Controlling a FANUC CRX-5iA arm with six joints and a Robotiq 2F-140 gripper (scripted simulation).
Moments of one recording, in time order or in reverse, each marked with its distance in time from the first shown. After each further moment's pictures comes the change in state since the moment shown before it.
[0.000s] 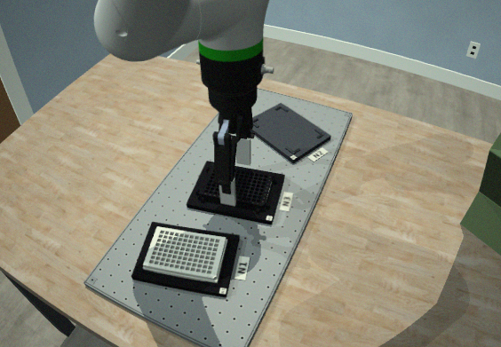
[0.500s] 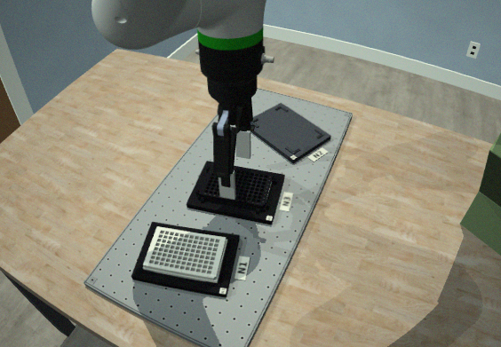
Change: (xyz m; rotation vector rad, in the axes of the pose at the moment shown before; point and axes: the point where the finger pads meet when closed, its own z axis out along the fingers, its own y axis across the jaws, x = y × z) arm 0.000 0.000 -0.018 0.000 0.000 0.000
